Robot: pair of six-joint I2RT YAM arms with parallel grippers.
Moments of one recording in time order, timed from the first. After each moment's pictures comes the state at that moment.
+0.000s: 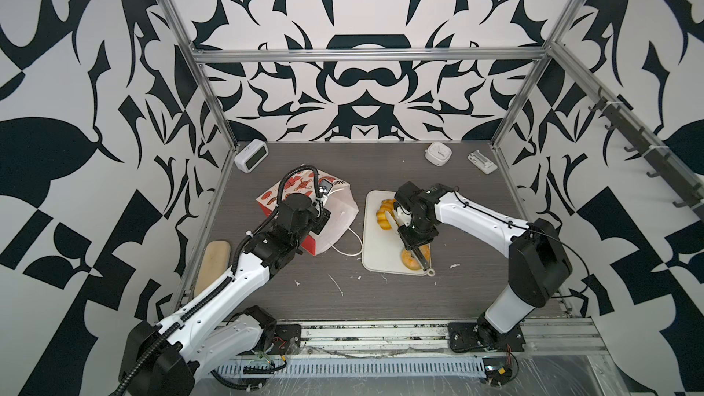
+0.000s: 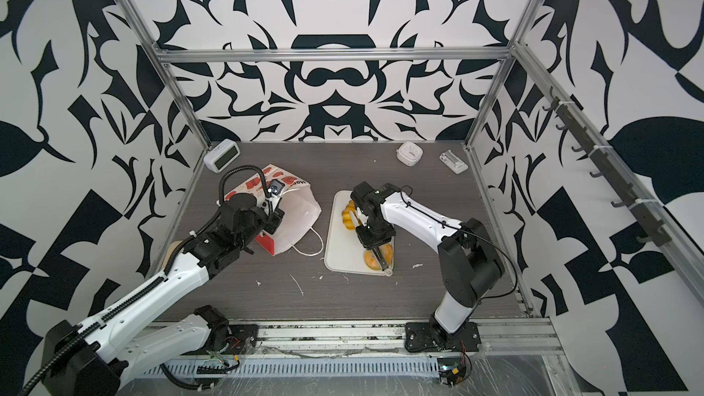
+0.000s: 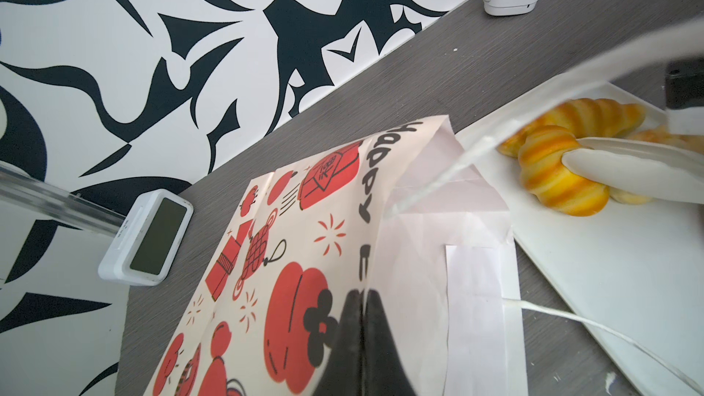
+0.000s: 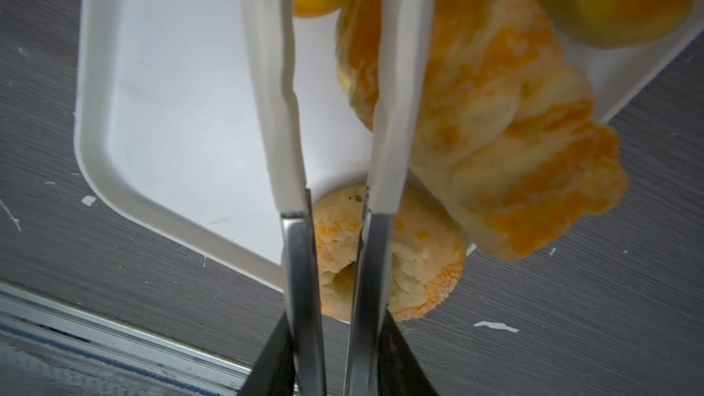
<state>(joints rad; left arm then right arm) -0.60 1.00 0.73 -0.17 -0.22 0.25 0.62 1.66 1.23 -1.09 -0.09 0.22</state>
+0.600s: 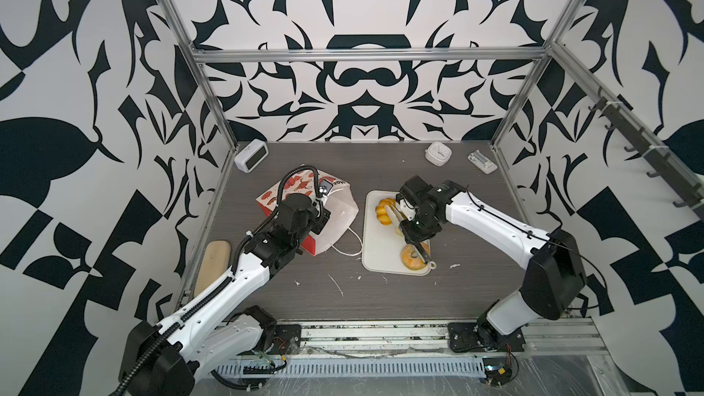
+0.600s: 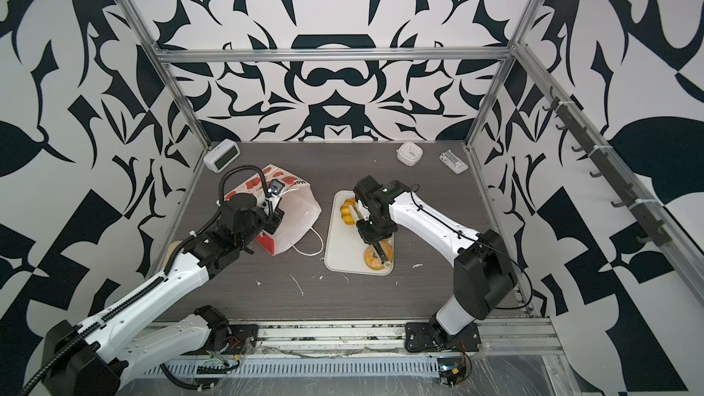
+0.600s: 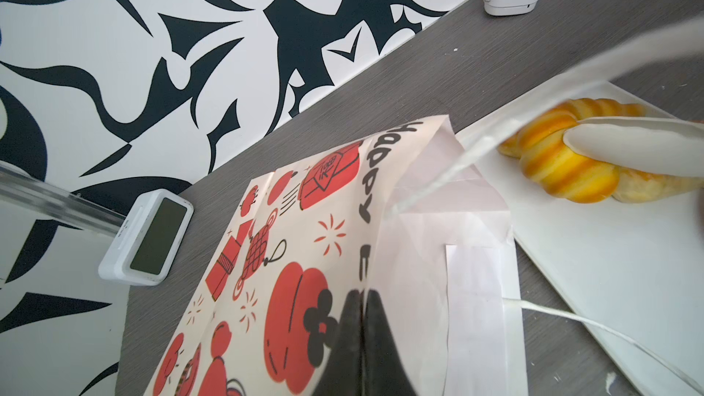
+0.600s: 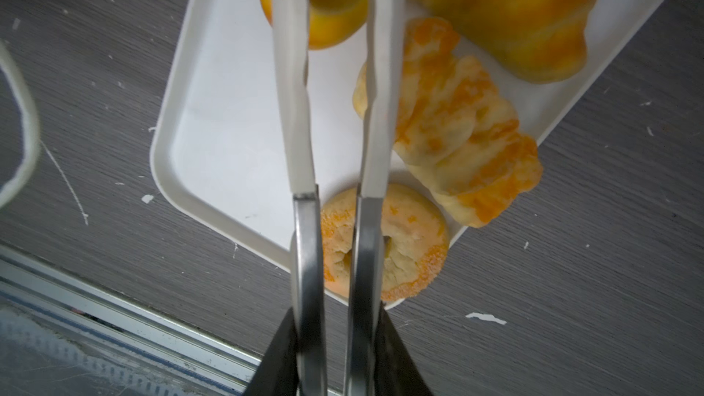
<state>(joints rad) -0.60 1.00 0.73 -0.17 -0.22 0.25 0.62 1.56 1.26 -1.09 -0.11 0.23</state>
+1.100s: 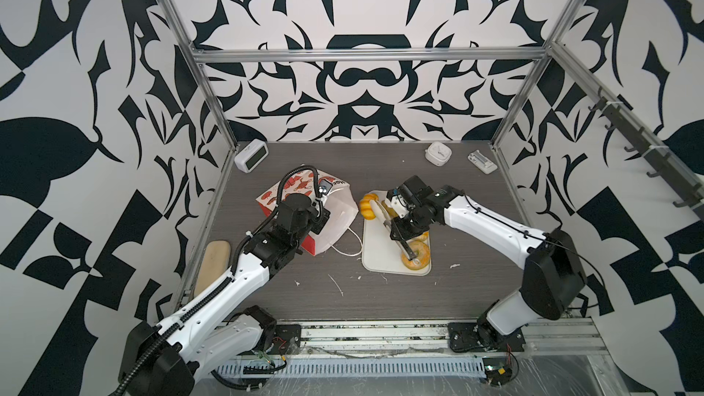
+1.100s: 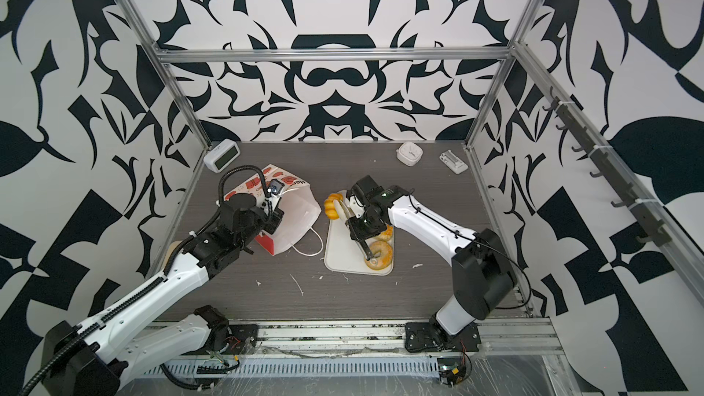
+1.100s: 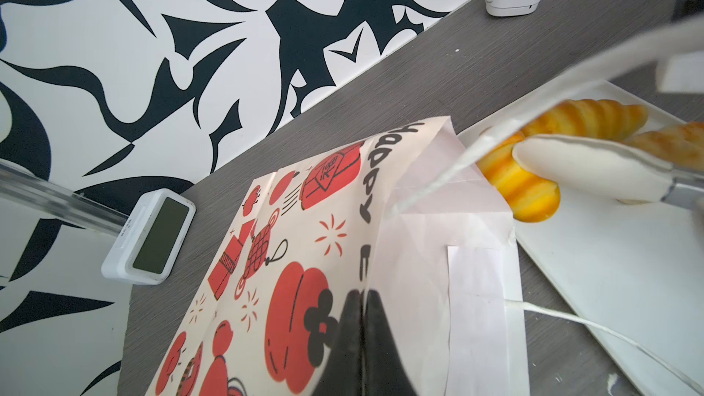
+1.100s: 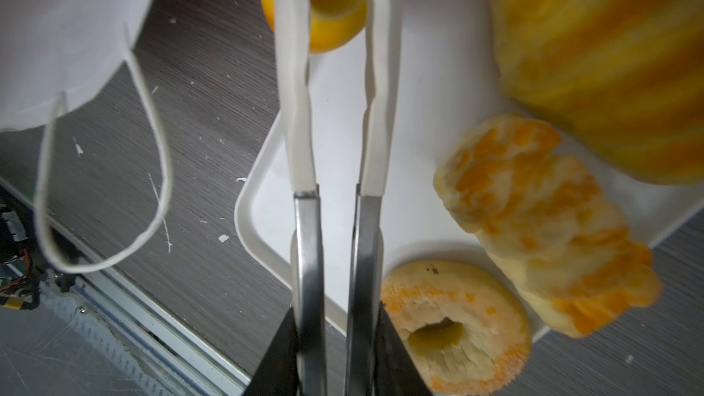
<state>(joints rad) -0.60 1.00 0.73 -0.17 -0.23 0.25 0.62 1.60 1.19 -0.86 -0.26 0.22</state>
